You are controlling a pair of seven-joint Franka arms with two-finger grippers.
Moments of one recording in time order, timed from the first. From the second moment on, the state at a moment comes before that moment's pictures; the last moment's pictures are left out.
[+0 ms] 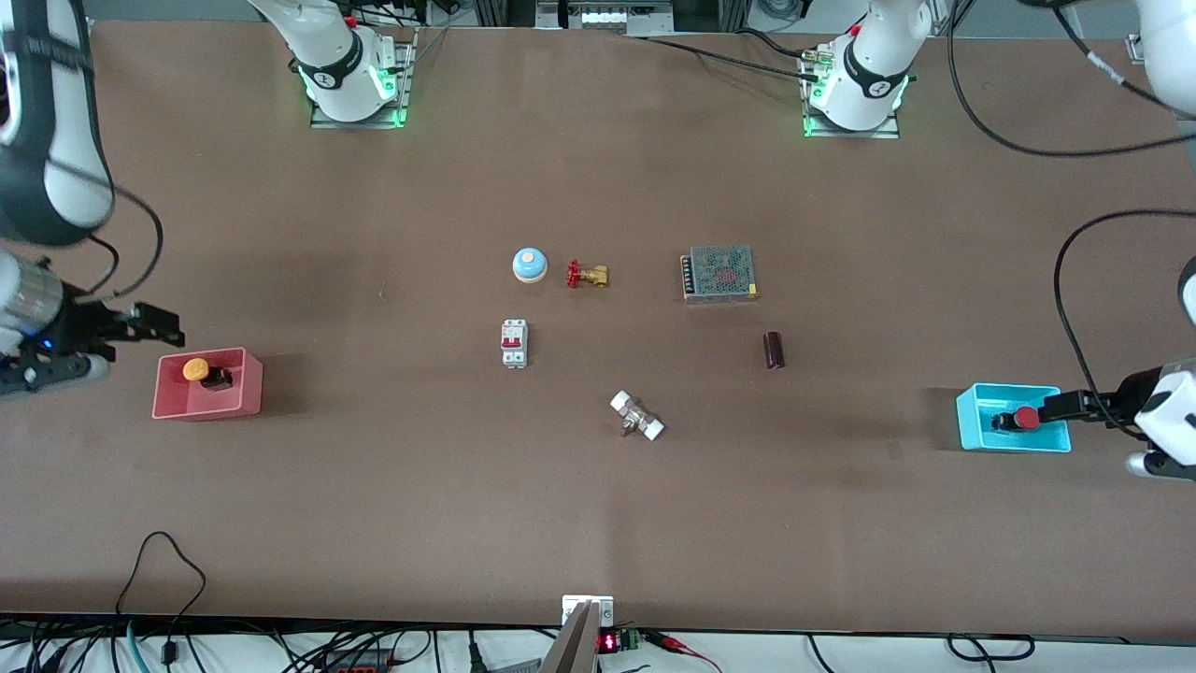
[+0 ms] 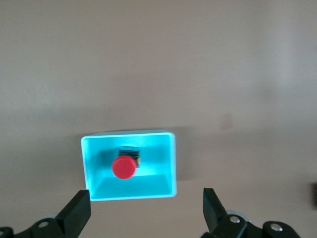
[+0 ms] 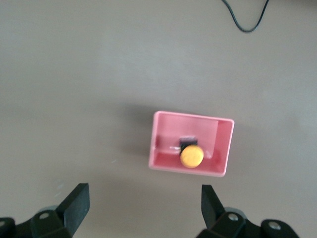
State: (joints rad) left arm 0.21 0.54 -0.05 -1.31 0.00 1.86 0.26; right arm -0.07 0.24 -0.02 -1.62 0.00 1.86 -0.32
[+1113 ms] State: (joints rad) left arm 0.09 0.03 -0.05 -1.55 -0.02 1.59 -0.05; right arm 0.02 0.00 -0.02 -1.65 0.00 1.59 -0.13
